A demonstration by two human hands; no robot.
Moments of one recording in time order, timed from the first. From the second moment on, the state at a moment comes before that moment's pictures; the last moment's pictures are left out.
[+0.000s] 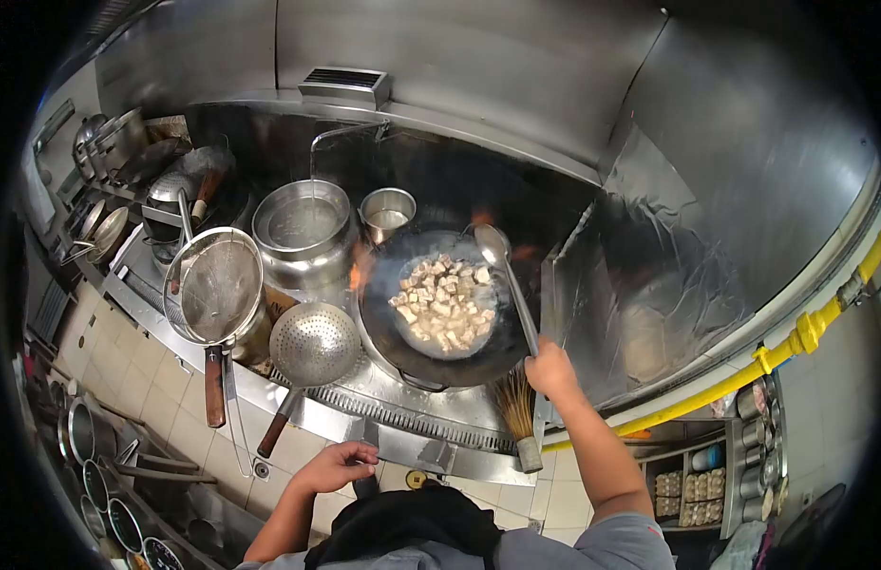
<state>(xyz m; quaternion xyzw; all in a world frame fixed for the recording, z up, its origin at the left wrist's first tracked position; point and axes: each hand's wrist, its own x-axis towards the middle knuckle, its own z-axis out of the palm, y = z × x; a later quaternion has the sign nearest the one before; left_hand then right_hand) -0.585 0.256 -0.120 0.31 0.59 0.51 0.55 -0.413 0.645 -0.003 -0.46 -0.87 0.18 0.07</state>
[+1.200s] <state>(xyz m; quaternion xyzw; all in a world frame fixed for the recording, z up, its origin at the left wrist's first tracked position) -0.630 0.380 -0.045 0.47 0.78 0.40 0.11 -0.312 0.542 0.064 -0.44 -0.50 0.74 -0.10</state>
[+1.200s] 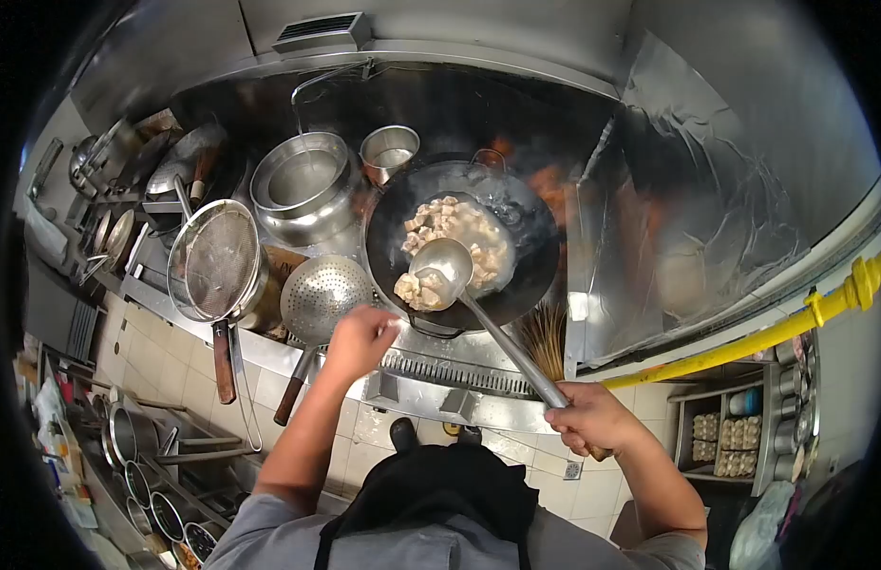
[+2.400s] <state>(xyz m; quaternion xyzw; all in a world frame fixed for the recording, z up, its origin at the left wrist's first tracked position) -0.807 0.432 -0.022 0.41 0.88 0.22 -0.05 -0.269 0.525 0.026 -0.36 -0.90 0.22 -0.05</state>
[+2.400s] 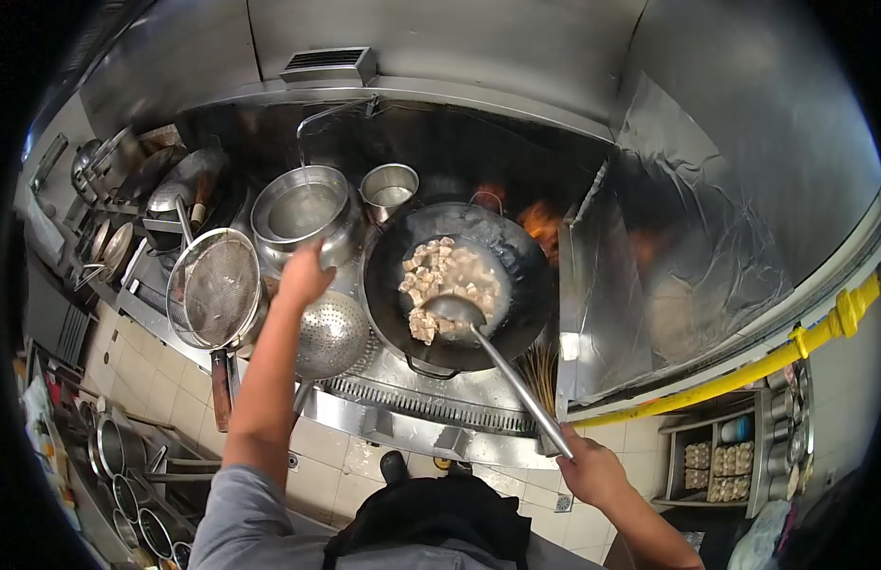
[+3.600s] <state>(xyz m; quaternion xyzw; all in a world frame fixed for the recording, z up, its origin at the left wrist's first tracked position) -0.596 0.466 -0.107 0.63 0.76 0.15 0.12 -0.355 0.565 -0.041 -0.40 -0.88 0.25 -0.02</state>
